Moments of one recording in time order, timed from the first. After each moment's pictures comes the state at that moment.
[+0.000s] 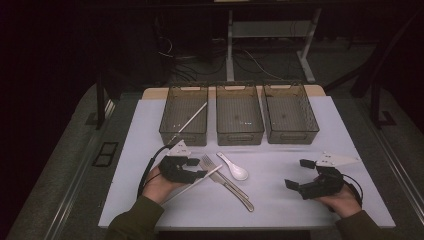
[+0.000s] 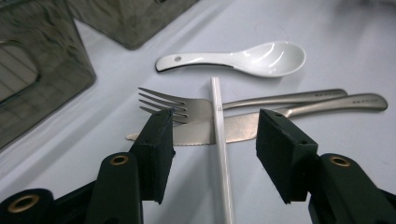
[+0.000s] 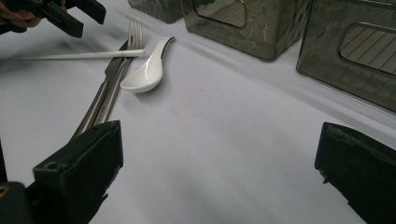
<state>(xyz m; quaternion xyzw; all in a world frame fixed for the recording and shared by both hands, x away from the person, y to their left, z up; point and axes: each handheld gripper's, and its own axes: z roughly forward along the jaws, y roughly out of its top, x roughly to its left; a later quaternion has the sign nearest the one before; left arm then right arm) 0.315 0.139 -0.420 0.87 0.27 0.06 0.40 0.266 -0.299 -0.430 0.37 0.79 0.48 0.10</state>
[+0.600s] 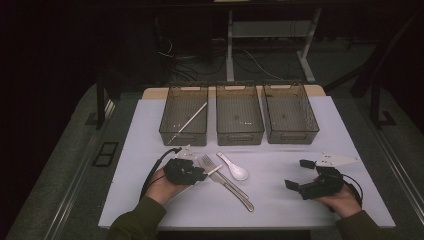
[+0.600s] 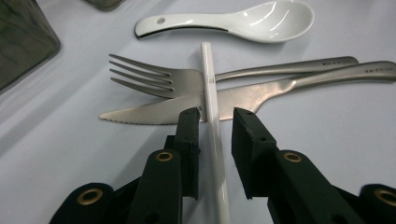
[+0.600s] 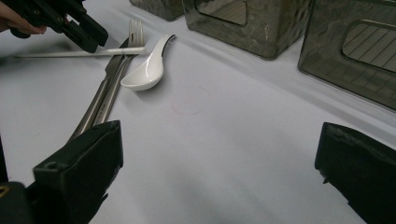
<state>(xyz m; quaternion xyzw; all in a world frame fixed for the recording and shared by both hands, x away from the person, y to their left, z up) 0.315 0.130 -0.435 0.89 0.26 0.04 0.36 0.266 -0.299 -0.430 0.37 0.79 0.48 0.10</state>
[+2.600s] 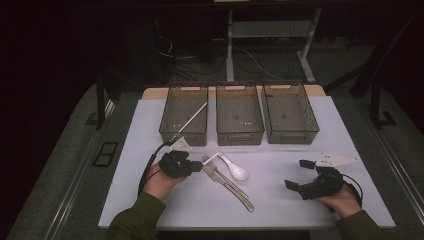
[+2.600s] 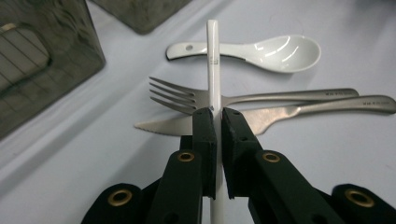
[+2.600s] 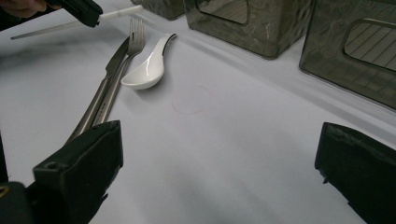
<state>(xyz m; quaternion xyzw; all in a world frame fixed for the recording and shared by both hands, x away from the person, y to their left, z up) 0.320 0.138 -0.408 0.87 0.31 0.05 0.38 0.266 -0.299 -0.431 0.36 0.79 0.48 0.10</state>
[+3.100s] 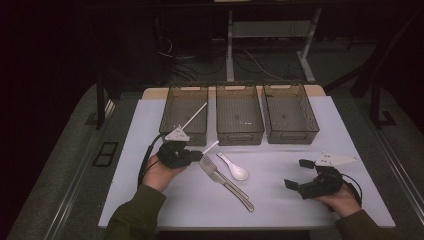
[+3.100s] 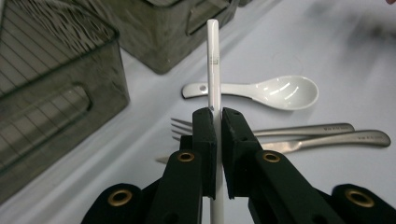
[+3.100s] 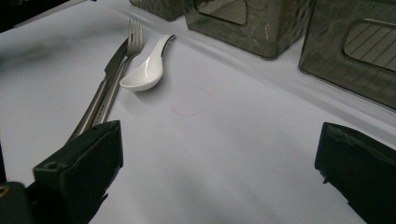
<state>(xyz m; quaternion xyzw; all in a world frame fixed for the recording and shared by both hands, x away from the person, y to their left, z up) 0.337 0.139 -0.385 0.86 0.31 0.07 0.40 0.268 -0.299 -0.431 0.37 0.79 0.48 0.10</state>
